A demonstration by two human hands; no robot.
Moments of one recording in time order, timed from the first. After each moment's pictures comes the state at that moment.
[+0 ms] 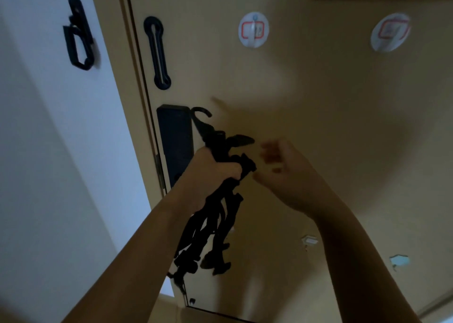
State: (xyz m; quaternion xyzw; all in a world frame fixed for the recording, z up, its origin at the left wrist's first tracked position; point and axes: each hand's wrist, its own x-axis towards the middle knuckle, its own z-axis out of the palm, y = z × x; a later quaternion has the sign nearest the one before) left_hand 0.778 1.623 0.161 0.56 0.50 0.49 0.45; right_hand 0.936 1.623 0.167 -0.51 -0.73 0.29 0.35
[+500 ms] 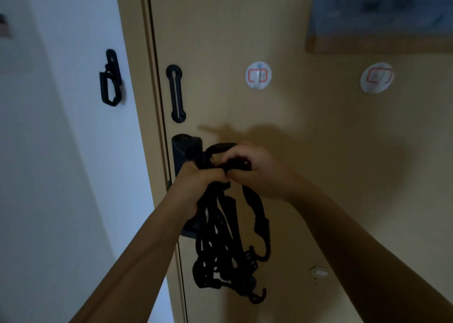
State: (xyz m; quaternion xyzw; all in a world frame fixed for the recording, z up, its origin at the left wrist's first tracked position) left_hand 0.752 1.616 0.187 0.50 0.45 0.59 0.45; right_hand 0.893 1.640 0.218 -0.30 -0.86 0.27 0.32
